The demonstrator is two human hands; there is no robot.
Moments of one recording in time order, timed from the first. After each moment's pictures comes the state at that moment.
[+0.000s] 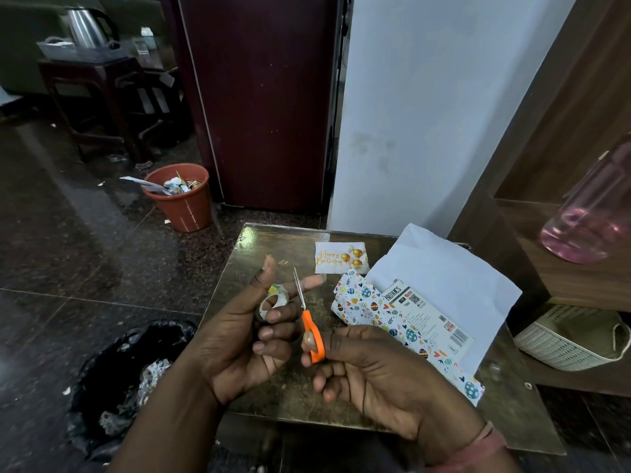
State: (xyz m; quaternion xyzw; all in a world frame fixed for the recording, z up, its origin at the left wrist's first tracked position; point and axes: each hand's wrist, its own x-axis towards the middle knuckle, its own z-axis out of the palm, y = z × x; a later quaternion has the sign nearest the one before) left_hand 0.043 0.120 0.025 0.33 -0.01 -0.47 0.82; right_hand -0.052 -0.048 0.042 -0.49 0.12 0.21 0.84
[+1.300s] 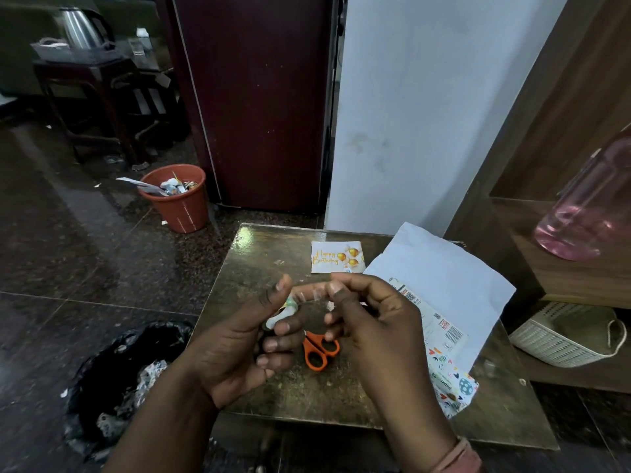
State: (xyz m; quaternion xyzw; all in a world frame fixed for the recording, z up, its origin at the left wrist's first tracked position) left_hand 0.032 0.121 0.029 0.39 -0.08 -0.47 0.79; right_hand -0.045 -0.036 0.045 -0.64 0.20 -0.19 0.71
